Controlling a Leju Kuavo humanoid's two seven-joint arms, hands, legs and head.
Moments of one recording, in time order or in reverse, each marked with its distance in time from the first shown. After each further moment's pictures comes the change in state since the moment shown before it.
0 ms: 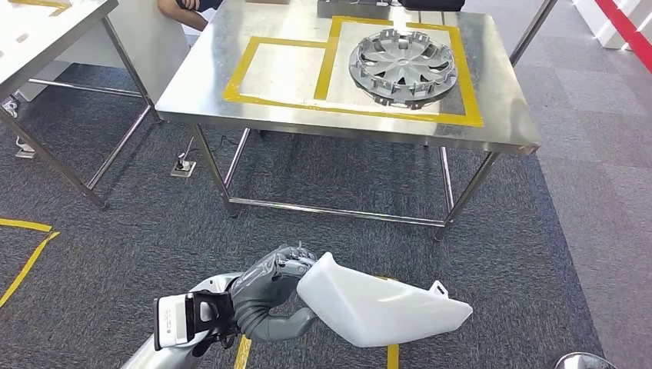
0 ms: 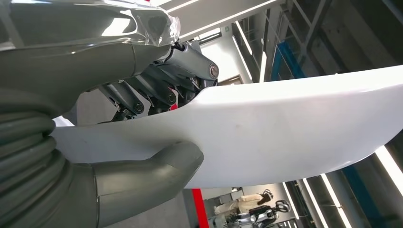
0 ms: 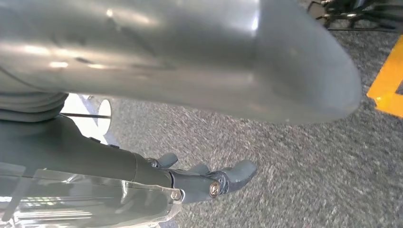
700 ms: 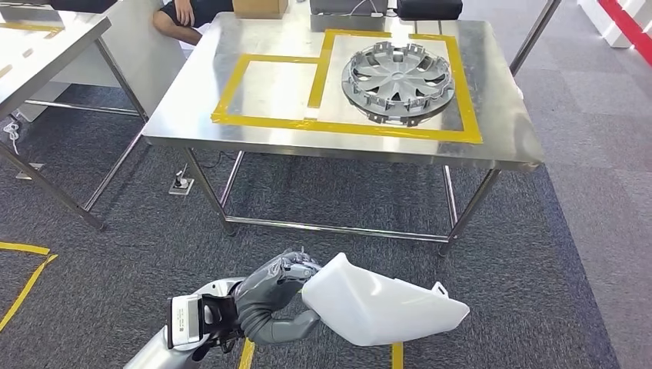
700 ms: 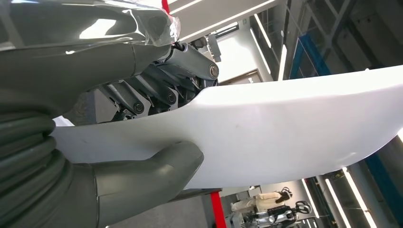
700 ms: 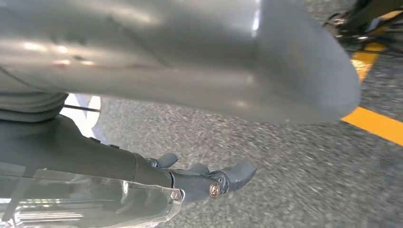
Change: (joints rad) left arm -0.003 0.022 -0.025 0.020 0.016 0.026 0.034; right arm 0.005 0.008 0.006 0.000 0.031 0.025 -0.033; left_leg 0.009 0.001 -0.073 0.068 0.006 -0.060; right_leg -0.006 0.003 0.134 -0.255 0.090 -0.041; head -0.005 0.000
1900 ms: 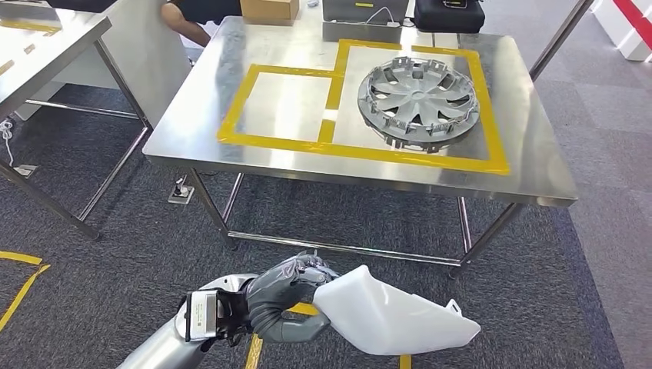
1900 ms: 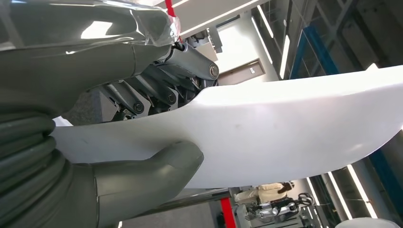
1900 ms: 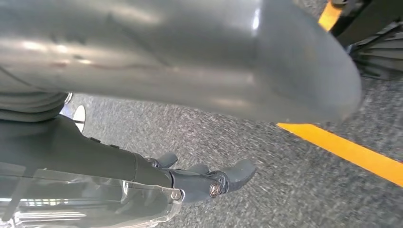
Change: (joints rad) left arm -0.068 0.004 -0.061 0.065 0.010 -0.012 -0.023; right arm 0.005 0.033 -0.024 0.005 -0.047 -0.016 -0.042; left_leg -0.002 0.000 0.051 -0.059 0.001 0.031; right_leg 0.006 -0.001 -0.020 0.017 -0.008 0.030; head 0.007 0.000
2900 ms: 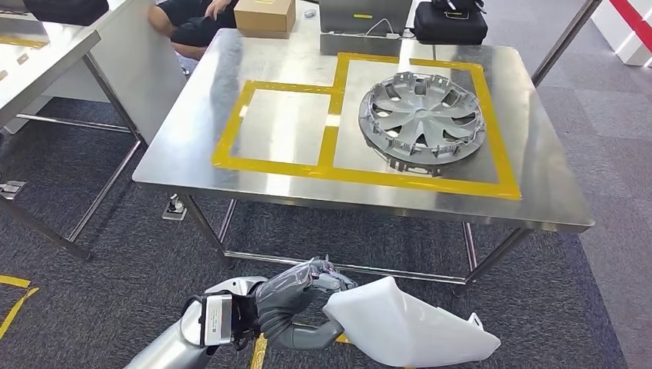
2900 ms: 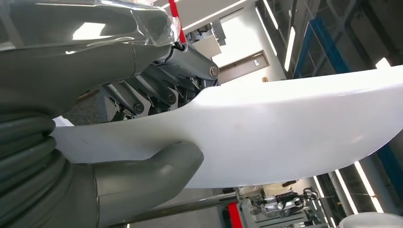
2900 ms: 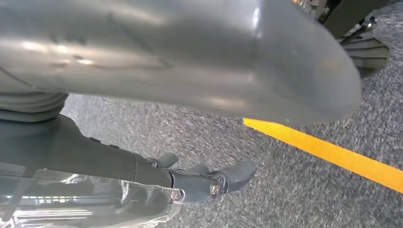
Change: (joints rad) left arm 0.002 -0.023 -0.017 -0.008 -0.012 -0.023 0.049; right arm -0.010 -0.001 -0.025 0.000 -0.046 0.001 -0.007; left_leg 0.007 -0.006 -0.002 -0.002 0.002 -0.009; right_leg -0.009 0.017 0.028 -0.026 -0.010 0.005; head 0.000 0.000
